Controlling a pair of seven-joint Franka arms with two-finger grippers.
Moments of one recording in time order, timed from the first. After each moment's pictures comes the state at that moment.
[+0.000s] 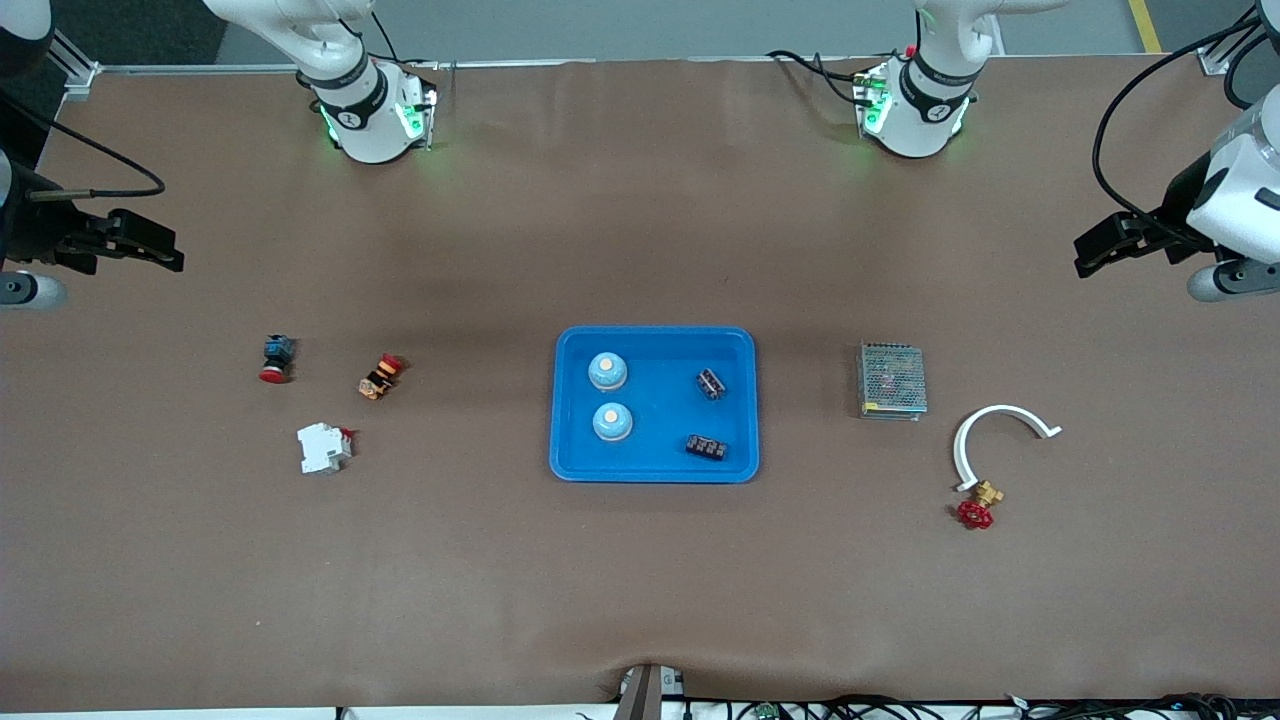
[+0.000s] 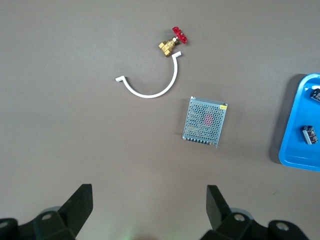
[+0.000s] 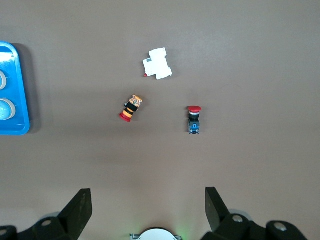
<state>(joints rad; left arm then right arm) 0.01 0.00 -0.09 -1.60 0.06 1.54 -0.21 0.01 0.06 -0.02 -1.50 0.00 1.42 -0.03</state>
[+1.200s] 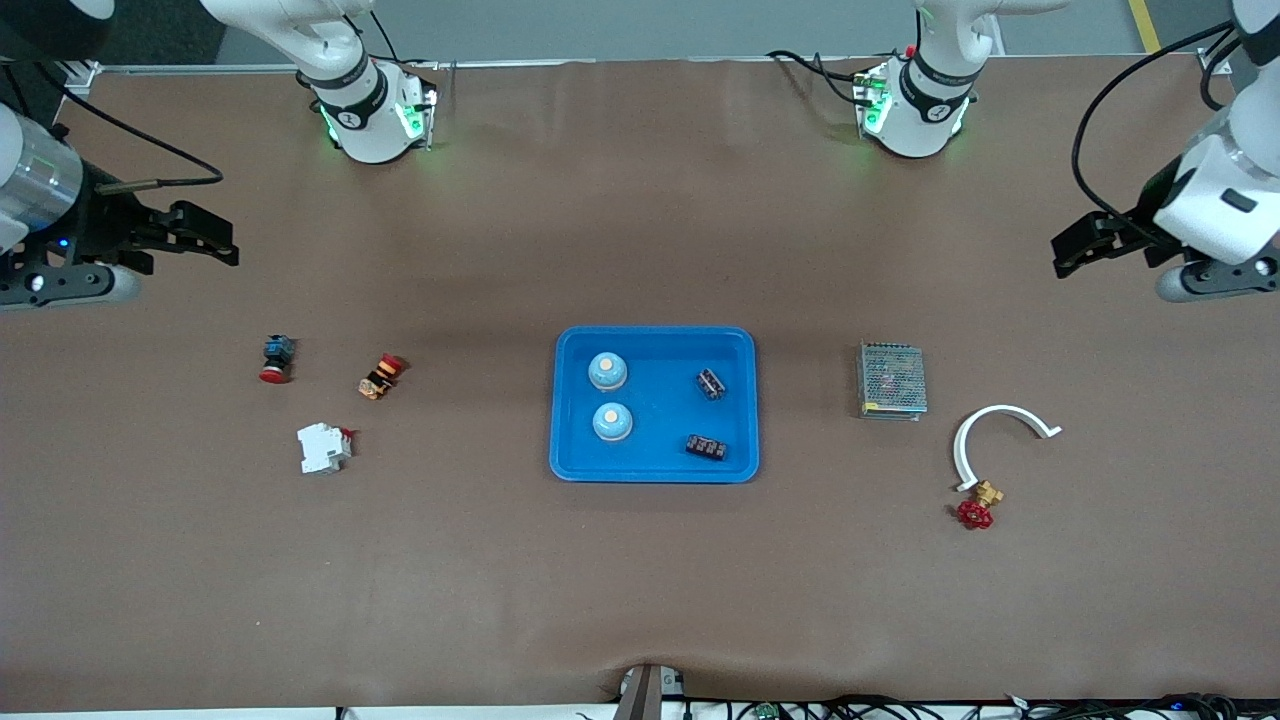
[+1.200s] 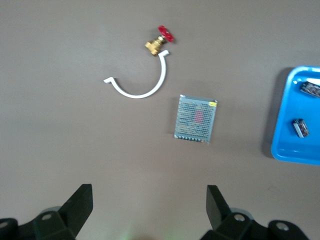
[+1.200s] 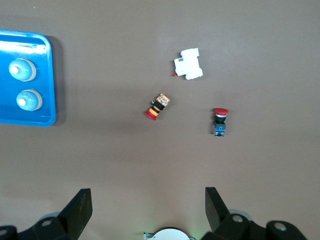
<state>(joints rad) -0.04 0.02 -0.10 -1.59 0.05 1.54 -0.21 0.11 0.06 -0.01 -1.50 0.04 1.42 0.03</state>
